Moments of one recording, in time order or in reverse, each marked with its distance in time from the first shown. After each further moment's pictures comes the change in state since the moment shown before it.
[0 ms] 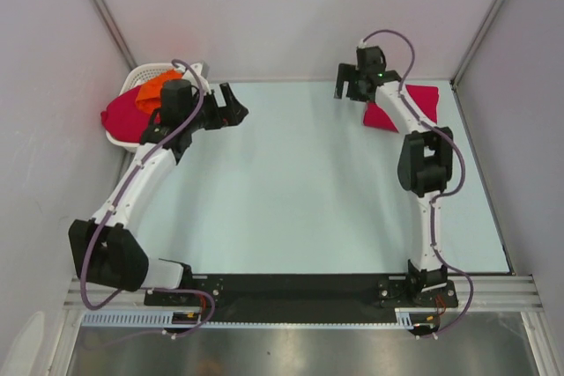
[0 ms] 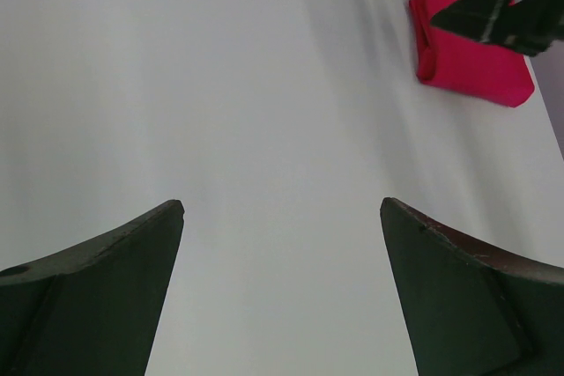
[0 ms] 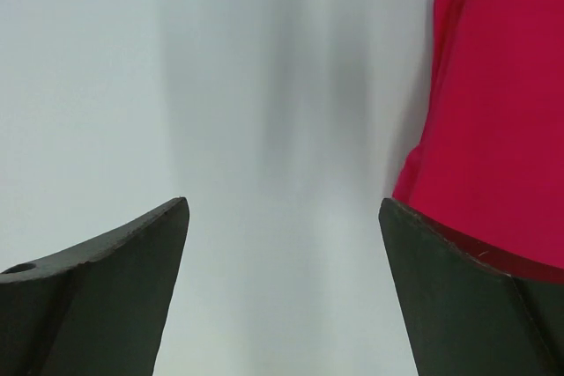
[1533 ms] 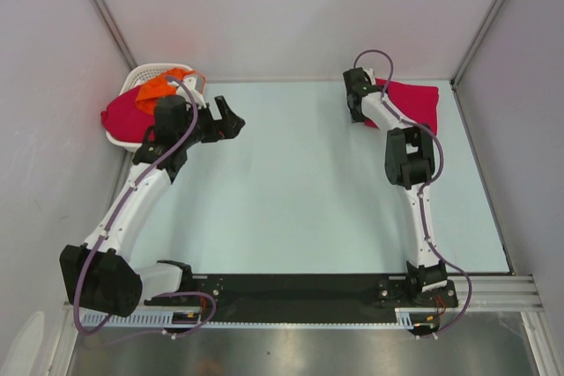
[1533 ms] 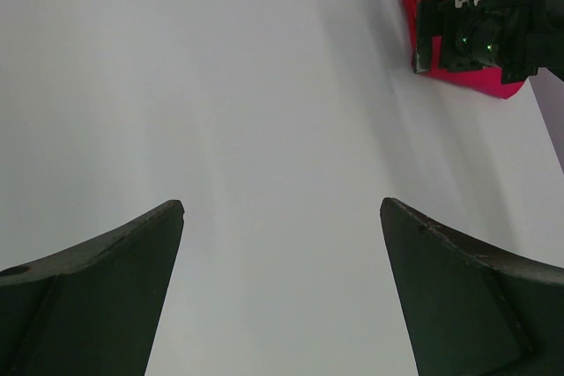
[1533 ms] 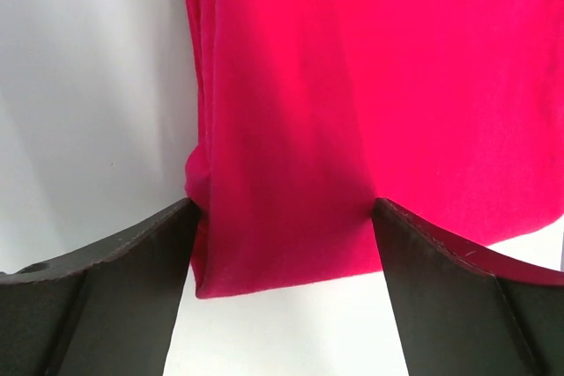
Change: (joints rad) left arm 0.000 -0.177 -0.175 0.036 -0.005 -0.013; right arm 0.032 0.284 0.078 -0.108 0.581 -0.235
